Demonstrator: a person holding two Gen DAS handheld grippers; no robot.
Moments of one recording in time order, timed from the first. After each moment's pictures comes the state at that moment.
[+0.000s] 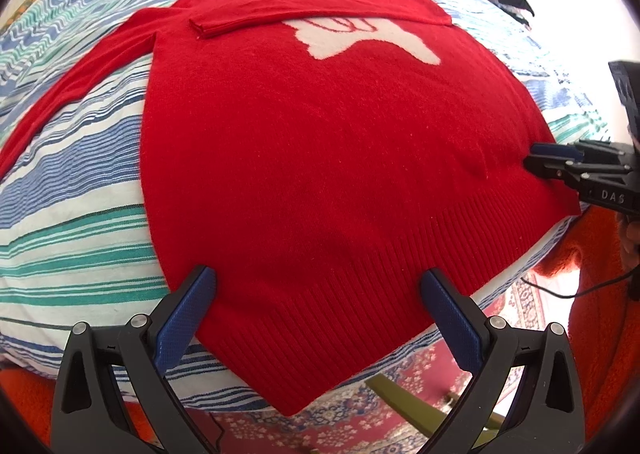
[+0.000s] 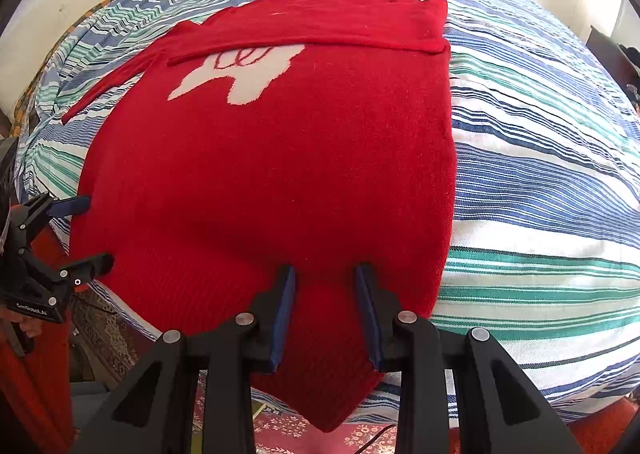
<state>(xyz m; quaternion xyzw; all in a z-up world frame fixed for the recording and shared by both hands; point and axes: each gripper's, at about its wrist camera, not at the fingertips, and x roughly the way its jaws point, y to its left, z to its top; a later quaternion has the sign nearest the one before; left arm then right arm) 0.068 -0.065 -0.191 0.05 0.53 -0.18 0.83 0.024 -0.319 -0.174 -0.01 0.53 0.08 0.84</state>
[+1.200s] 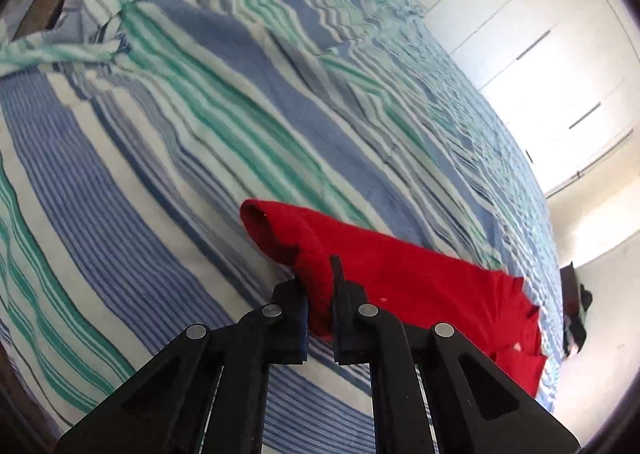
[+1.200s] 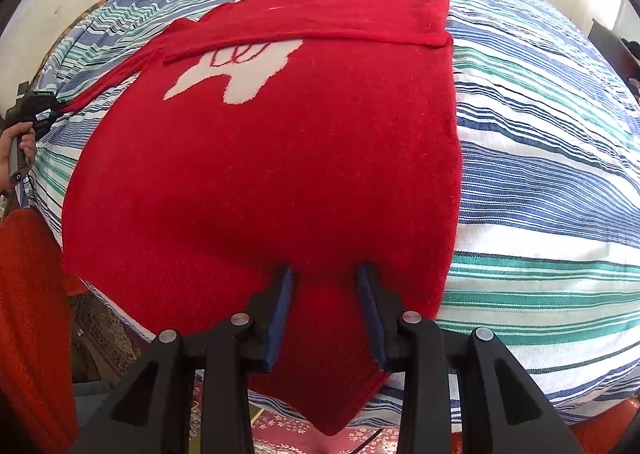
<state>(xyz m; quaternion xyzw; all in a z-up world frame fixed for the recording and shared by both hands) 0.224 0.264 -0.147 -0.33 0.40 0.10 0.85 0.031 -0.318 -0.178 -0.01 0.55 0.08 0.83</state>
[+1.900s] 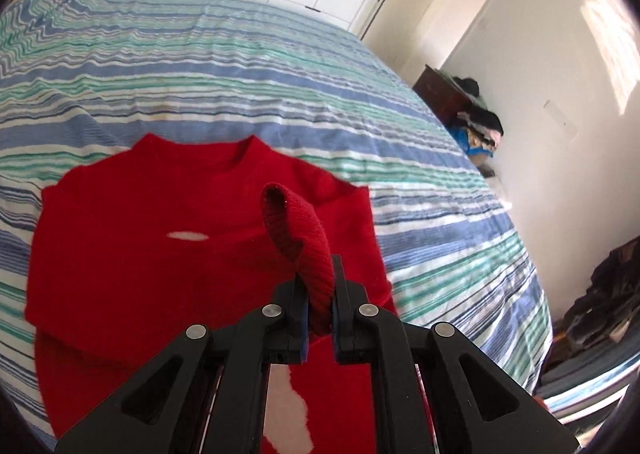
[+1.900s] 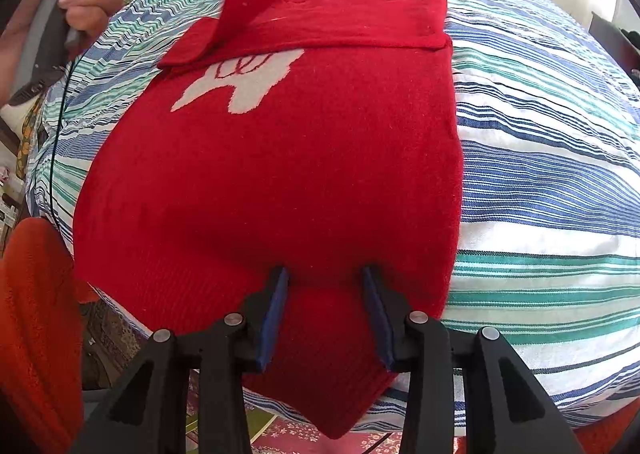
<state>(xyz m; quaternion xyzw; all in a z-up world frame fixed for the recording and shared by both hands) 0.275 -0.193 -0.114 -0.09 0.45 -0.24 0.86 0.028 -0.324 -0.178 0.02 0.53 0.09 0.84</state>
